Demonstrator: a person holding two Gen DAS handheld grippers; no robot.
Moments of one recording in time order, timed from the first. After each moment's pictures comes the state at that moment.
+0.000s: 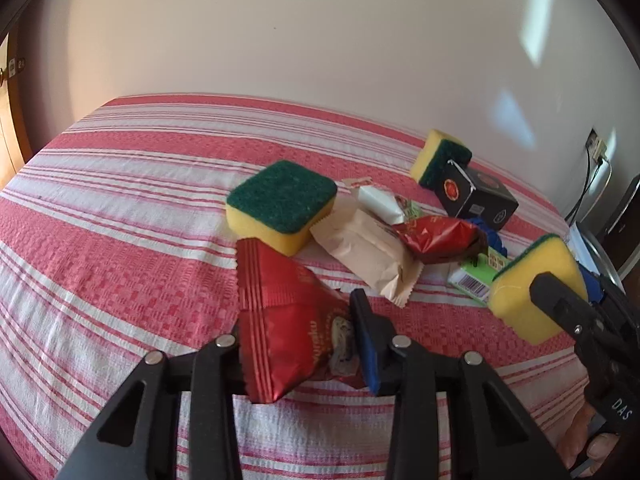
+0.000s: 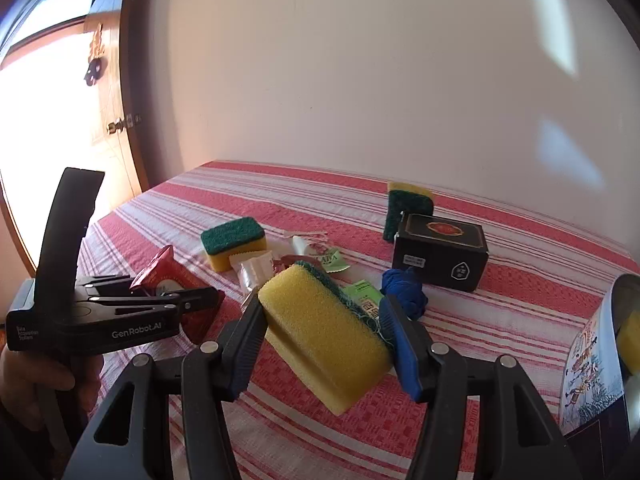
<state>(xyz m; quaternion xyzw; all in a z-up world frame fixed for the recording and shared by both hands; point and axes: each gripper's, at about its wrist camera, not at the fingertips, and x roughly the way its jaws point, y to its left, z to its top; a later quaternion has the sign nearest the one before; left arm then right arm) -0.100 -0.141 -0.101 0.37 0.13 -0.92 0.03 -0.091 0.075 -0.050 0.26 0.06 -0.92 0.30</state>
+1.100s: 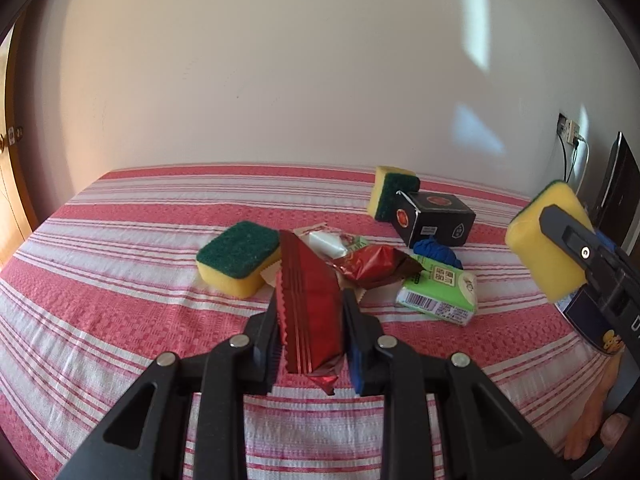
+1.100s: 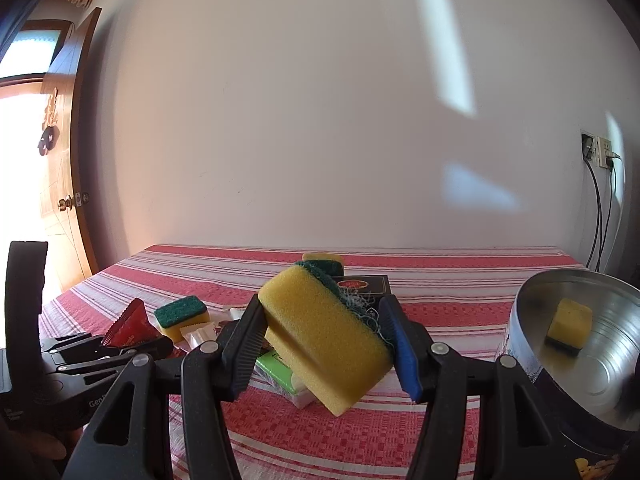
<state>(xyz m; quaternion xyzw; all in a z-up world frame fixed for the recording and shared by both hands) -0.076 -0.093 -0.075 0.28 0.04 -0.96 0.03 -0.060 0.117 -0.031 0.14 0.00 -0.97 0.18</state>
